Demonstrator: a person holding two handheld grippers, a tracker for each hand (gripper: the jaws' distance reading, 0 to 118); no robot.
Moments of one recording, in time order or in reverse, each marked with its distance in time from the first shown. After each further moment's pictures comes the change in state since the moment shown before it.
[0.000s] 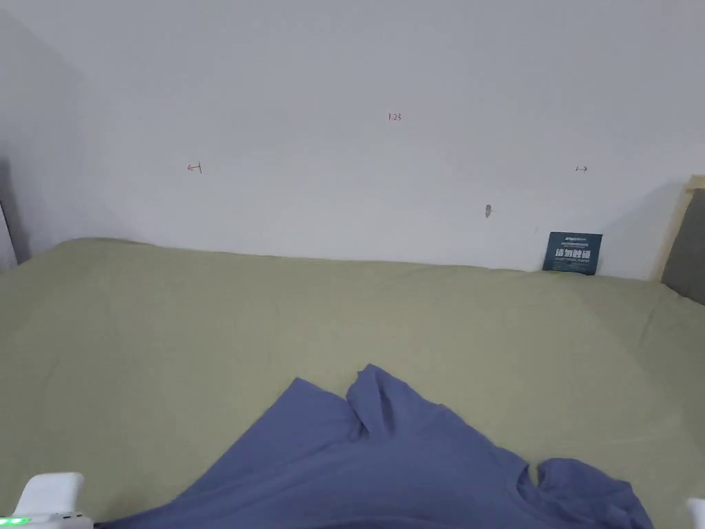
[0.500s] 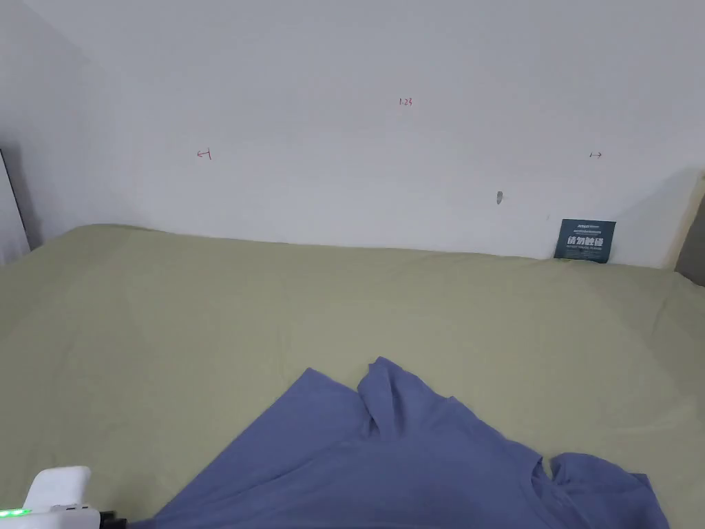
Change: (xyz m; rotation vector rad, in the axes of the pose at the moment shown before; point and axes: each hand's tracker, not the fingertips) left arm -0.011 0.004 -0.008 -0.035 -0.067 0.045; right arm -0.001 -0.004 0.004 -0.043 0.025 0.000
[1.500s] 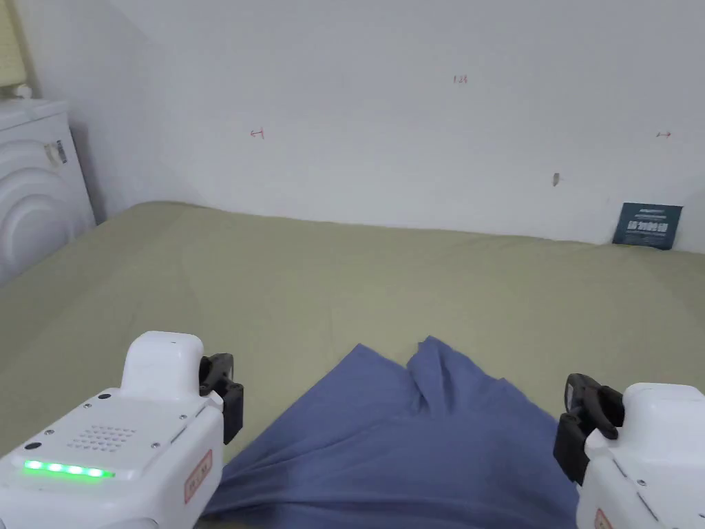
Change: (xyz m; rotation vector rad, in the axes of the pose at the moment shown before) left arm 0.066 0.000 0.161 0.574 -0.096 -0.107; right arm -0.225 0.004 0.149 0.675 0.127 0.151
